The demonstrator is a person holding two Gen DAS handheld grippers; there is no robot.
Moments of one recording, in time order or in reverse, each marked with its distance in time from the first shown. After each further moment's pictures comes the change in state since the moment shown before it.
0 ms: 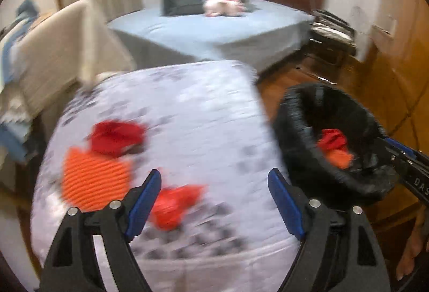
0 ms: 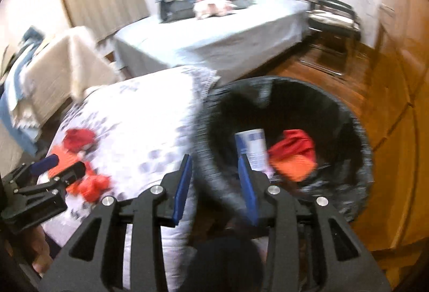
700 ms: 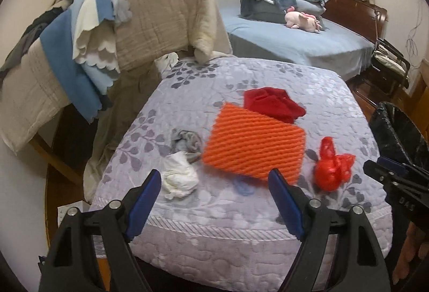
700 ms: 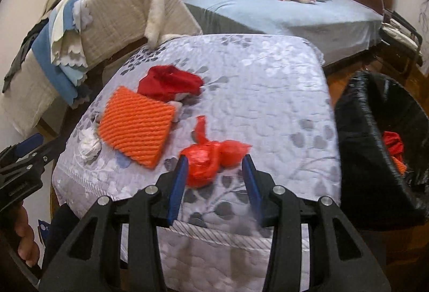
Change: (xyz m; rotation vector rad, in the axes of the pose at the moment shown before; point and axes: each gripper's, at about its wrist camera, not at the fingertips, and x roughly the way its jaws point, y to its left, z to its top) left arm -0.034 0.194 -0.079 -0.186 -0.047 0.216; right arm 0.067 0.187 -0.044 -0.189 0.097 0.167
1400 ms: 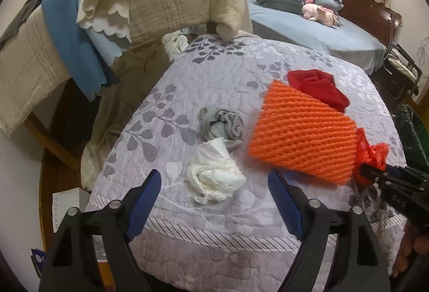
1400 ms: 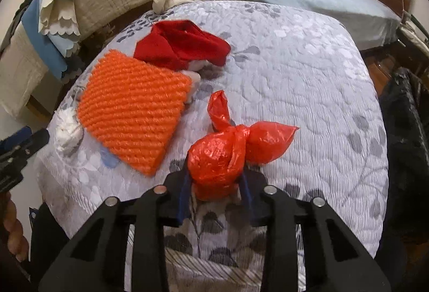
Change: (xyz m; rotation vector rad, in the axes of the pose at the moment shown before) left arm 0.060 0.054 -0.011 -0.065 0.075 0.005; right arm 0.076 0.029 0.010 -0.051 0.104 0.002
